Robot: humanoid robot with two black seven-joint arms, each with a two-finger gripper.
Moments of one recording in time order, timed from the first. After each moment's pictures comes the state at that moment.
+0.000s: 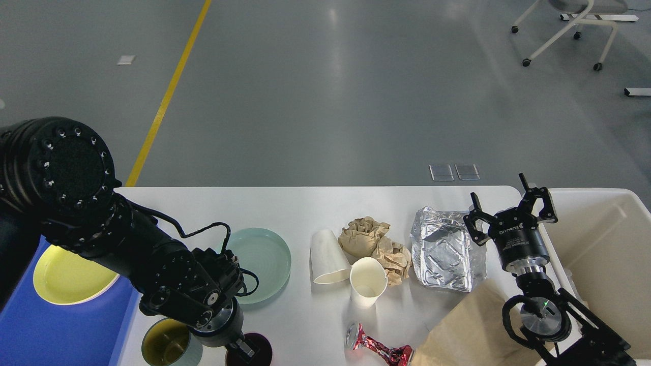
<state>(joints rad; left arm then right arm) -1.63 0.01 1.13 -1.51 0.50 -0.22 0.10 0.23 -0.22 1.11 0.91 -0.18 0.35 0.46</state>
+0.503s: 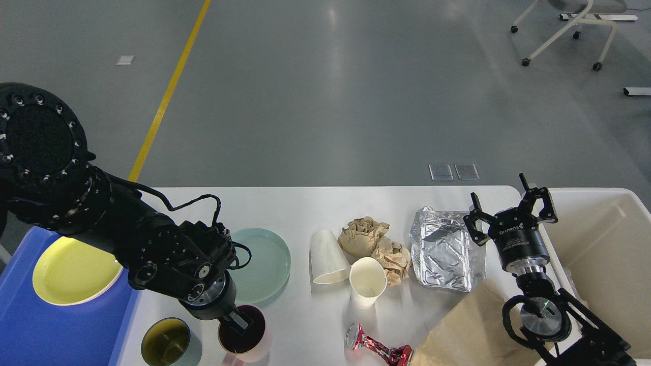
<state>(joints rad) -1.78 0.07 1.15 -1.56 0.47 -0.27 0.10 0.23 -0.22 1.11 0.91 -0.18 0.35 0.46</state>
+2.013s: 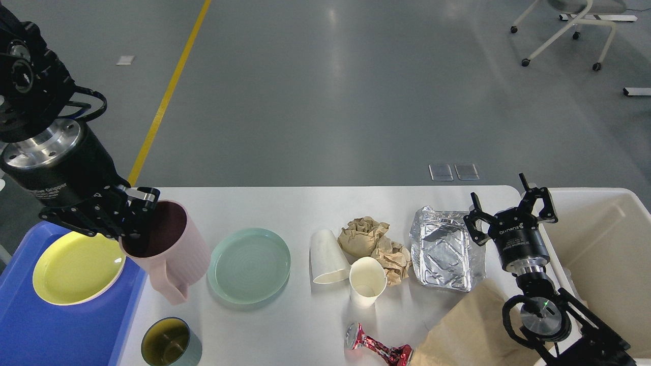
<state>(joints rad) -2.53 0.31 1.61 -1.66 0.07 -0.89 -0.20 0.23 -0.22 1.11 0.91 -0.18 0.35 0.46</state>
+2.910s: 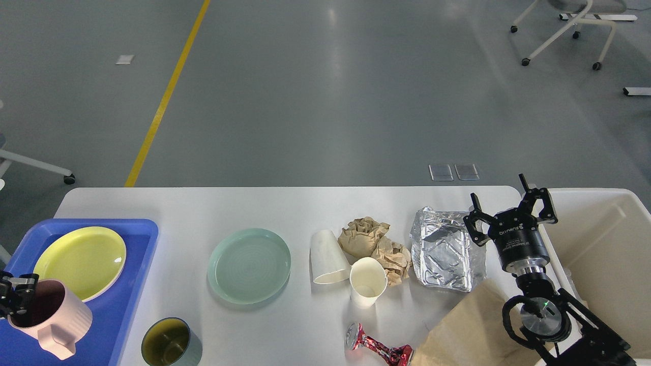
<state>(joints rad) -1.59 0.88 1.23 -1.07 0.59 -0.79 -0.19 0.23 -0.22 1.11 0.91 -0.18 0.35 0.46</state>
